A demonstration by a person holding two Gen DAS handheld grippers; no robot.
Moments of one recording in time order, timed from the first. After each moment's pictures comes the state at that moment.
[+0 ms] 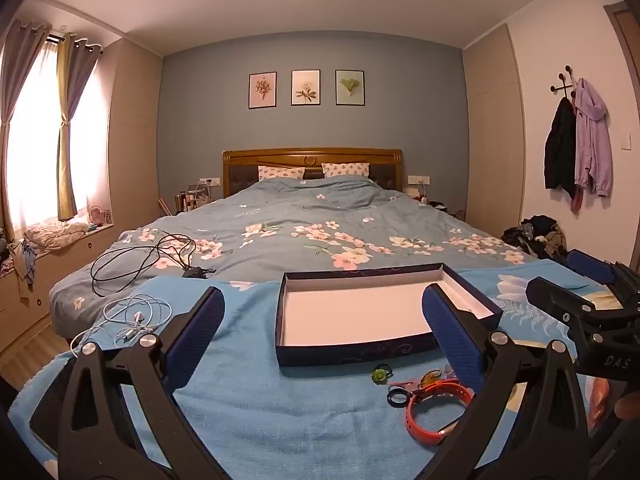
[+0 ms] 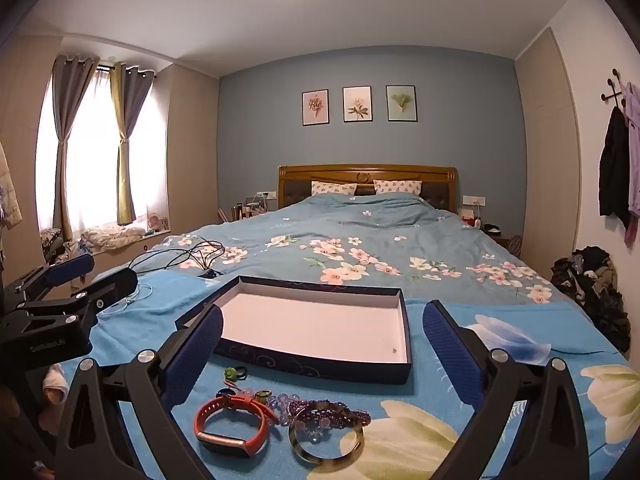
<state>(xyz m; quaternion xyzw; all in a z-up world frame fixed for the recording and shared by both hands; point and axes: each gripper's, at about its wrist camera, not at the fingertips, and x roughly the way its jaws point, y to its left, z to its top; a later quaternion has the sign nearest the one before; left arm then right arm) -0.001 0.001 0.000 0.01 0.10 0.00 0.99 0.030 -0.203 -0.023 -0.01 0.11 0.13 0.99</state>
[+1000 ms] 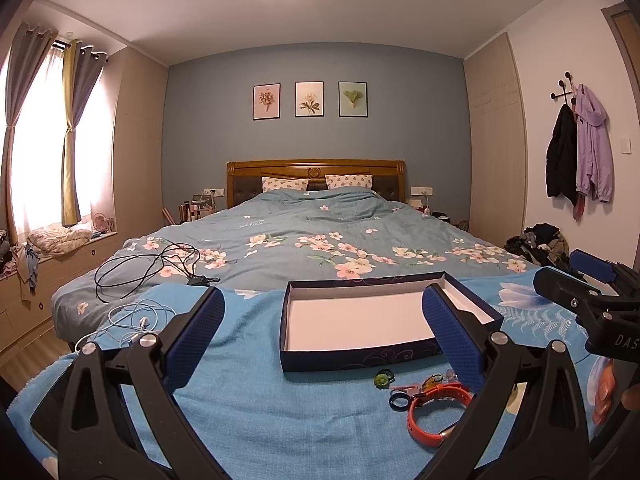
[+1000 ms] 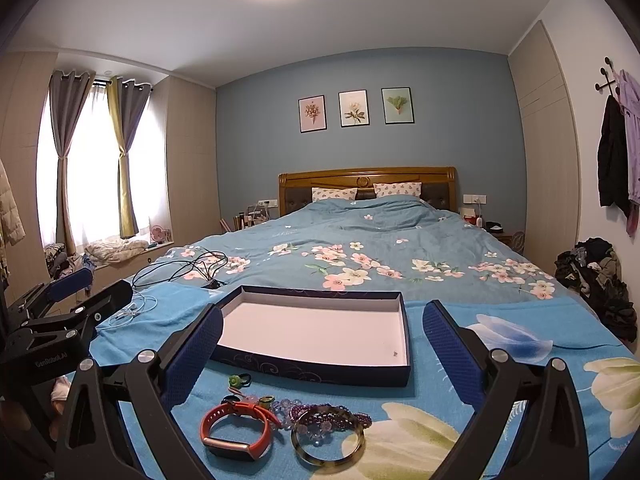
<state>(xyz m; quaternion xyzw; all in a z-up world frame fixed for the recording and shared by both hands) -0.009 0.004 0.004 0.01 0.08 0.00 1.00 0.032 -0.213 -0.021 0.02 0.10 0.14 0.99</state>
